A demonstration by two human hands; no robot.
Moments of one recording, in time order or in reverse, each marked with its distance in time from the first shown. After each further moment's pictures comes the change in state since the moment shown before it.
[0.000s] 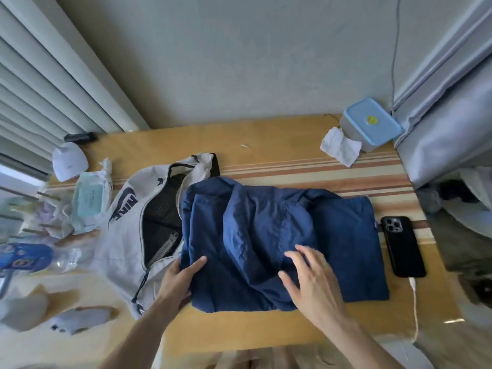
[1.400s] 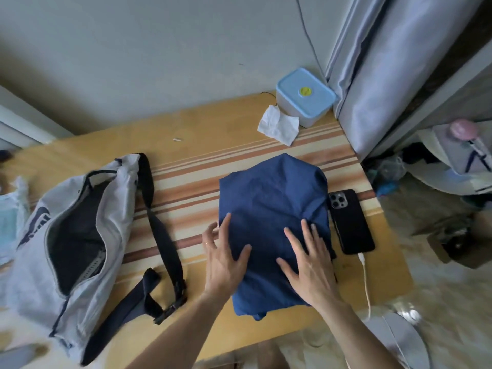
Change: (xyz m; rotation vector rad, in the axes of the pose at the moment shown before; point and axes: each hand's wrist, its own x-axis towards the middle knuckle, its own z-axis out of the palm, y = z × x) left_hand 0.027 -0.063 0.229 0.777 0.006 0.739; right_hand -0.022 0.164 0.026 0.004 0.032 0.195
